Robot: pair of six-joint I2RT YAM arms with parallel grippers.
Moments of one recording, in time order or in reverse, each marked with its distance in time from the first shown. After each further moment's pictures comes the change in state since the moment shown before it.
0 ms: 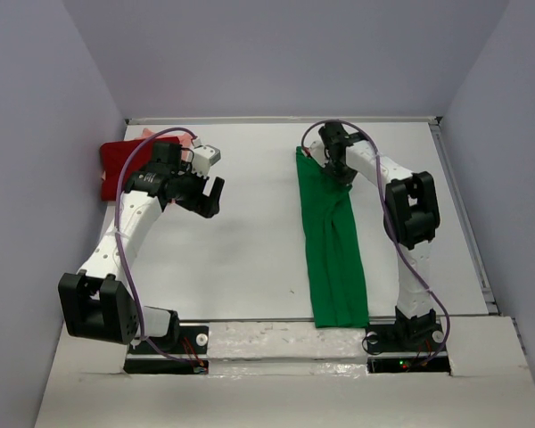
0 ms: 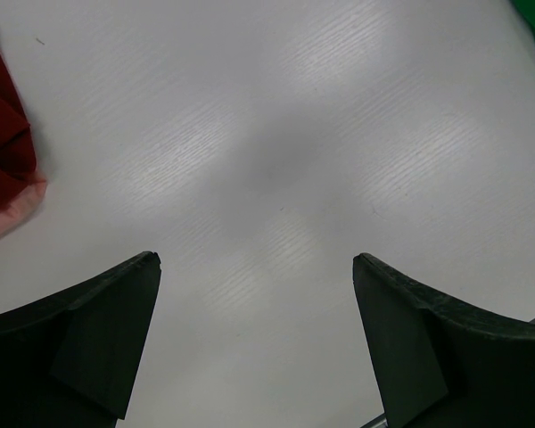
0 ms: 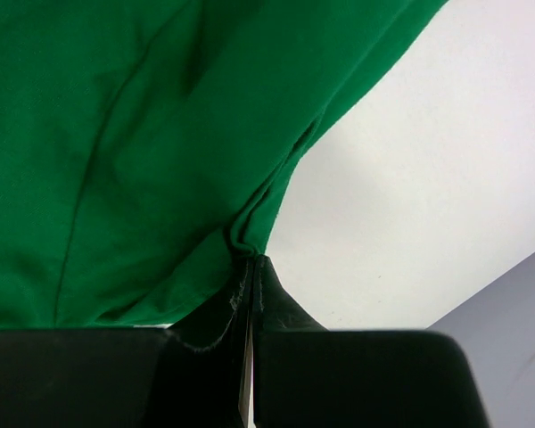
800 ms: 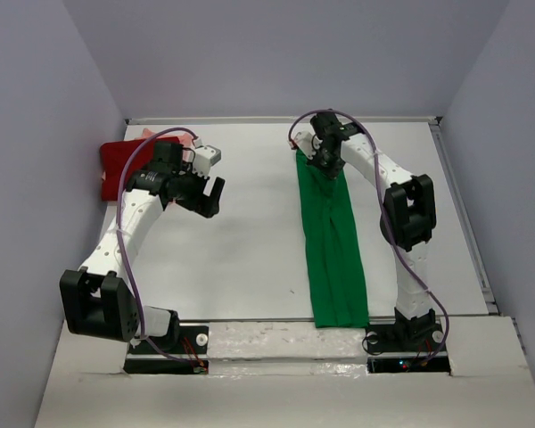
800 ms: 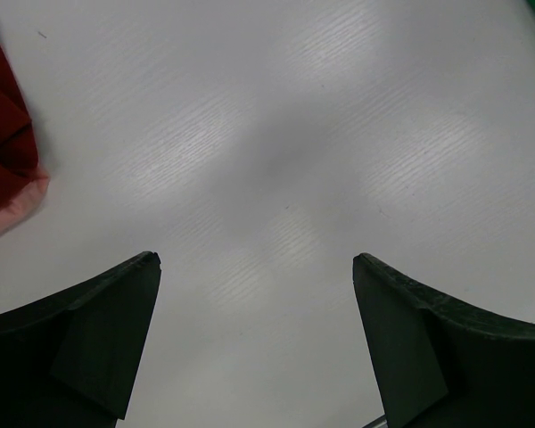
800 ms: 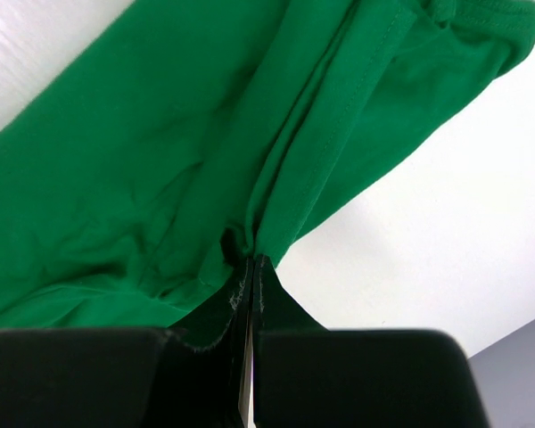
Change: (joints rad) left arm -0.005 0.015 0.005 0.000 -0.017 0.000; right arm 0.053 -0.002 0.157 -0.097 -0.185 -0.024
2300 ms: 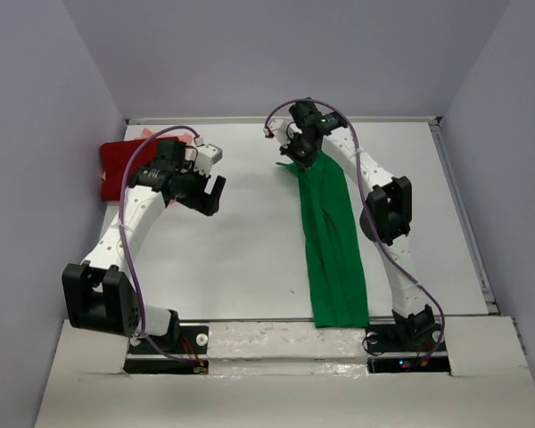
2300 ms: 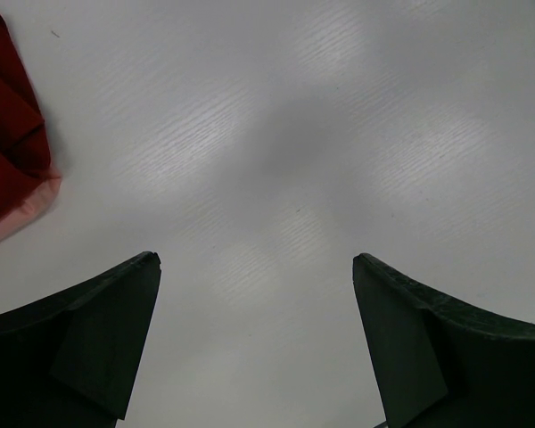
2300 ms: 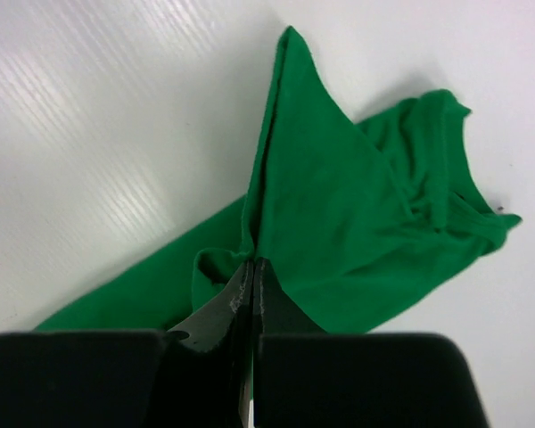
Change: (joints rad) left arm -0.011 0.032 0.019 0.001 -0.041 0.000; right arm 0.089 0.208 0.382 -0.084 -0.217 0.024
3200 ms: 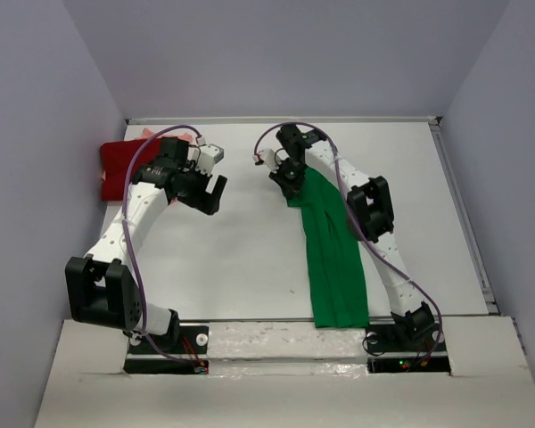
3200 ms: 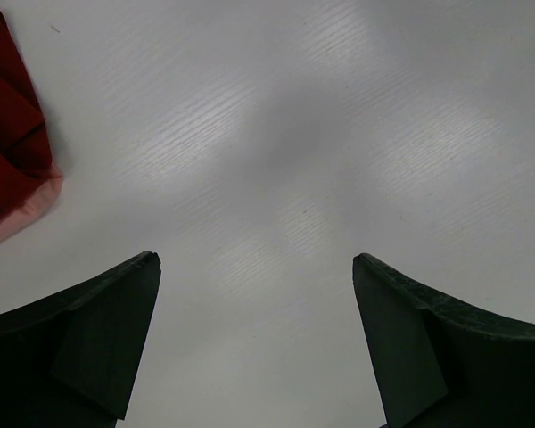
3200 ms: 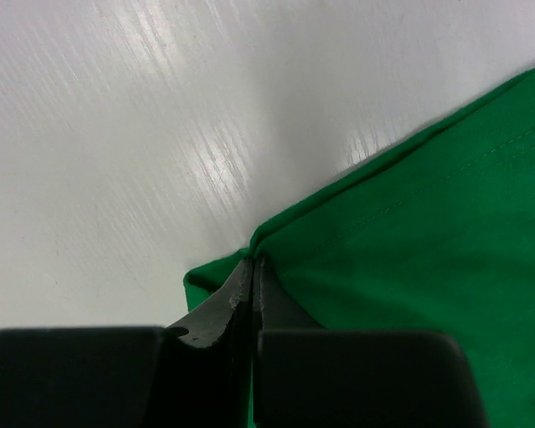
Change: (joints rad) left arm -0.006 0.034 0.013 -0.001 -0.019 0.000; right arm 0.037 0.169 0.018 -0.076 -0.184 -0.004
